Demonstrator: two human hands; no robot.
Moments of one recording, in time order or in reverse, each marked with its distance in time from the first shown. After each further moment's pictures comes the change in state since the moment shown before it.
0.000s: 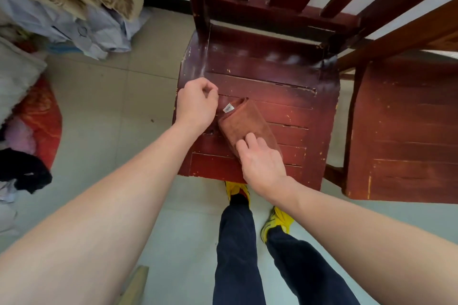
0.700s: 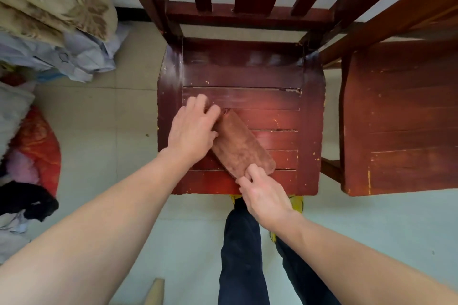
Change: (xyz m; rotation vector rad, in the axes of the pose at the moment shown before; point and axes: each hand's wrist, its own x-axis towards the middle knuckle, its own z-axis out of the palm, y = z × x) left_hand -0.003 -0.001 0.020 0.874 -0.190 0.634; right_hand -0.039 0.023 0.032 0.331 0.033 -0.022
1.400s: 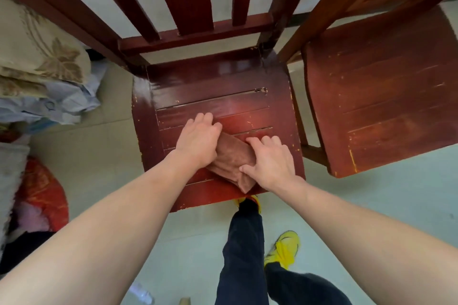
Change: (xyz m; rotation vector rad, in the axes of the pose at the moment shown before) left_hand 0.033 0.054 -0.005 0.236 -0.319 0.197; right_hand 0.024 0.048 -0.037 0.010 0.078 0.439
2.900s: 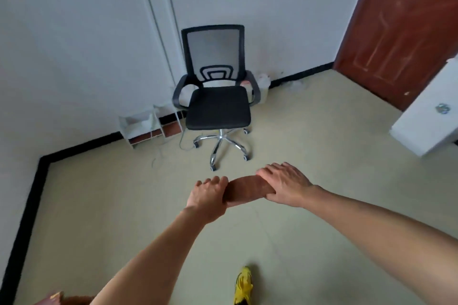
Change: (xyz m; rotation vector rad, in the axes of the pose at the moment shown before) left_hand -0.494 0.870 -0.027 0.693 0.143 1.605; right_hand -0.965 0.330 0.095 0.321 0.619 1.231
